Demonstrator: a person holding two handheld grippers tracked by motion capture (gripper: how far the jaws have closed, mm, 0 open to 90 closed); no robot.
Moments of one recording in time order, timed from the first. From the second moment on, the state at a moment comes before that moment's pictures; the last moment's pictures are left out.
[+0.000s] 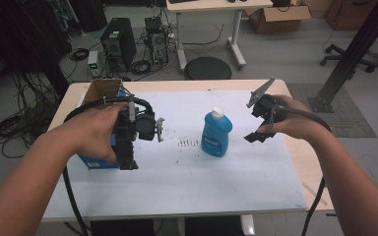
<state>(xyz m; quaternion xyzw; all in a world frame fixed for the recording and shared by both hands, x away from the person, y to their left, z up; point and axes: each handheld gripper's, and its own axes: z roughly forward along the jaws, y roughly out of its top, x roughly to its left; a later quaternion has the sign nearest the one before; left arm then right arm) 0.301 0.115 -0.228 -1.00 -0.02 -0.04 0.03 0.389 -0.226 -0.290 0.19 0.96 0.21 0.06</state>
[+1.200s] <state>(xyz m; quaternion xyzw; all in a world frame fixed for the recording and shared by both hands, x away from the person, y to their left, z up) 0.289 0.116 -0.234 -1.00 -0.01 -0.04 0.03 0.372 -0.227 -0.340 0.20 0.94 0.26 0.04</state>
